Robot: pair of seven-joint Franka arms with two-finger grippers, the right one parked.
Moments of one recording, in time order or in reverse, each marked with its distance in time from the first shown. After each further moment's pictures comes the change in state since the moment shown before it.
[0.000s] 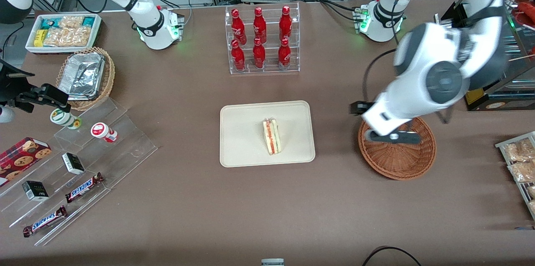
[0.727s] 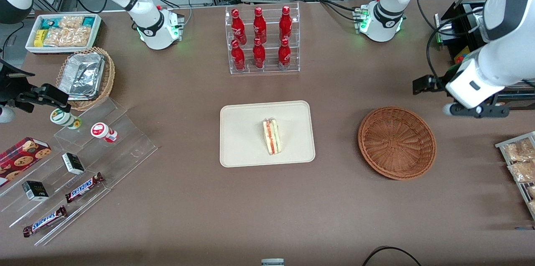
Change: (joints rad) arm 0.245 -0.212 -0.101 -0.093 0.040 -0.095 0.091
